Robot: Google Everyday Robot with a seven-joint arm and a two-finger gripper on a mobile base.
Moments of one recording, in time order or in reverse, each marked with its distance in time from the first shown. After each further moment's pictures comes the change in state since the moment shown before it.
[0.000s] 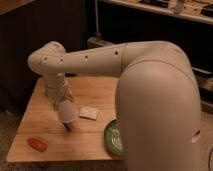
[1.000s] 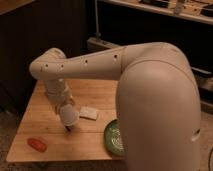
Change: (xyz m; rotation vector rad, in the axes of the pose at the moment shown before) arm -0.006 -0.001 0.020 -0.002 0.000 -0.002
